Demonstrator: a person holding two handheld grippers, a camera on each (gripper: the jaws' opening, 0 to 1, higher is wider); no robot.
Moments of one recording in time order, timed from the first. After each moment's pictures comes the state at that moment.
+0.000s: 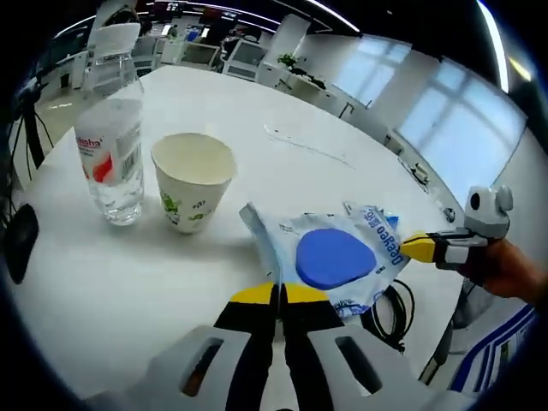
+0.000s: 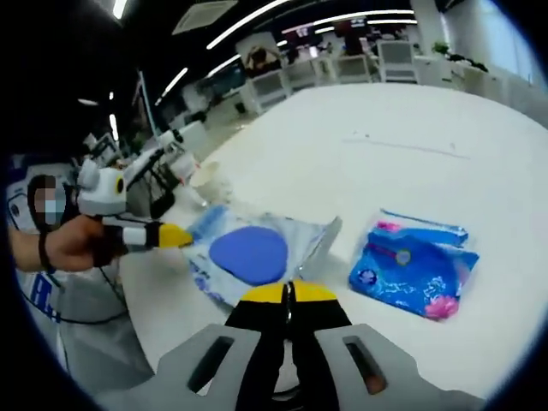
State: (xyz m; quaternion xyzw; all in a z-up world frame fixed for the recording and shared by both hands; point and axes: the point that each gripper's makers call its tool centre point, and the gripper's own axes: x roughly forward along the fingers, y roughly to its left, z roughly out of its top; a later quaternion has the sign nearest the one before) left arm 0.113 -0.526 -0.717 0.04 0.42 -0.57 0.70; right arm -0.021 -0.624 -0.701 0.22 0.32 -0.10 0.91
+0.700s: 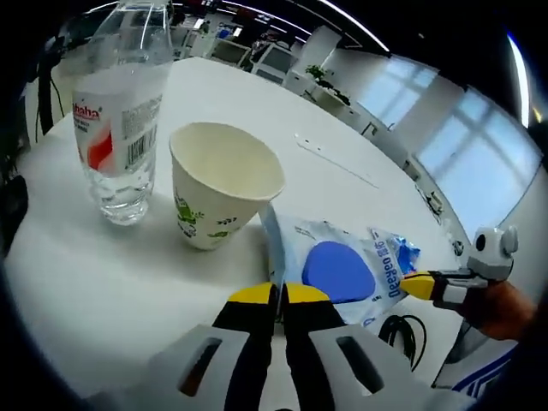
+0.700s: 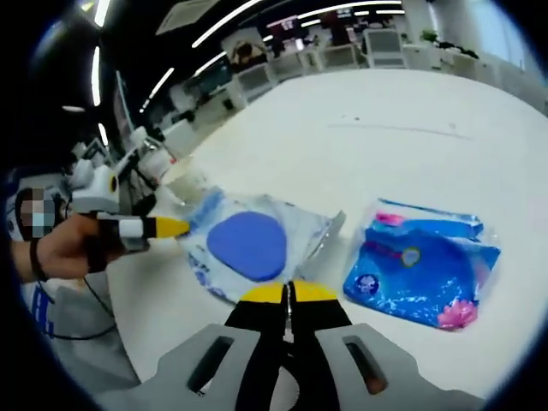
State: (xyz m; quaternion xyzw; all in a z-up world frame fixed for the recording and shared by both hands) left arm 0.140 -0.544 -0.746 -0.02 0.45 -0.52 0.73; right arm 0.001 -0.641 -0.736 0.24 0.34 -0.13 0.90
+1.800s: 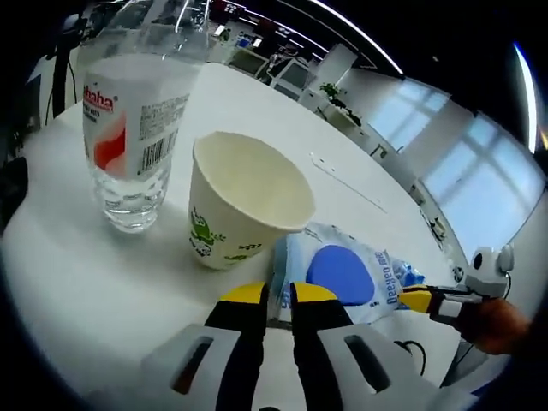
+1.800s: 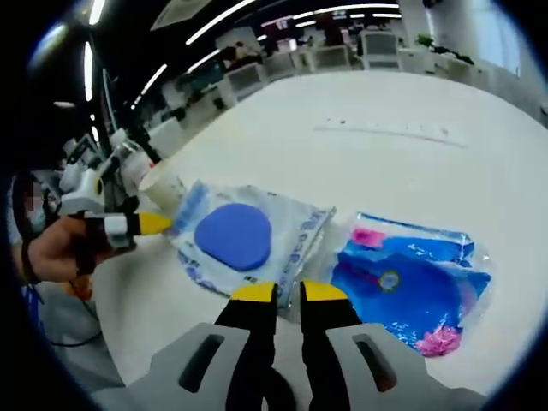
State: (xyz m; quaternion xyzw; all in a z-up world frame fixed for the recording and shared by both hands) left arm 0.161 -0.551 -0.747 -0.06 0.44 -0.50 0.75; right arm 0.001 -0.671 -0.741 0.22 0.35 -0.15 0.90
